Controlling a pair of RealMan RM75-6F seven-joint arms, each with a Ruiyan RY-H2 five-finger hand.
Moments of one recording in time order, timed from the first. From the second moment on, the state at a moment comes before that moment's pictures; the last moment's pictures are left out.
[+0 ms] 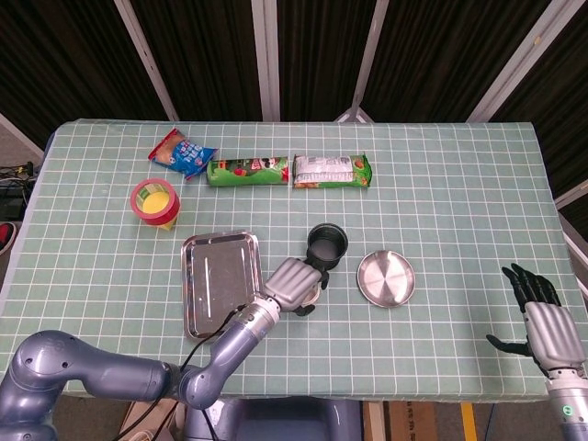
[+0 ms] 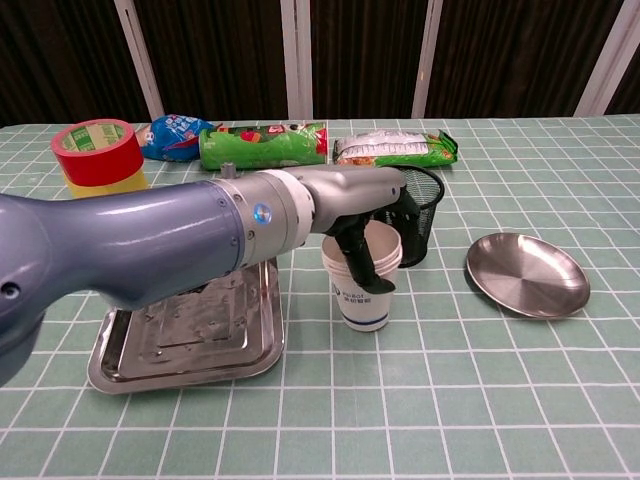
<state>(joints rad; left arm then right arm) -1.11 -1.81 -0.28 -1.61 0.67 0.96 0.76 0.14 -1.02 0.01 -1.74 -1.38 1.35 0.07</state>
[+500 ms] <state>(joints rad) -1.12 -1.76 -0.26 -1.73 0.69 1.00 0.78 0.13 -1.00 0.02 -1.74 -1.38 1.34 0.07</state>
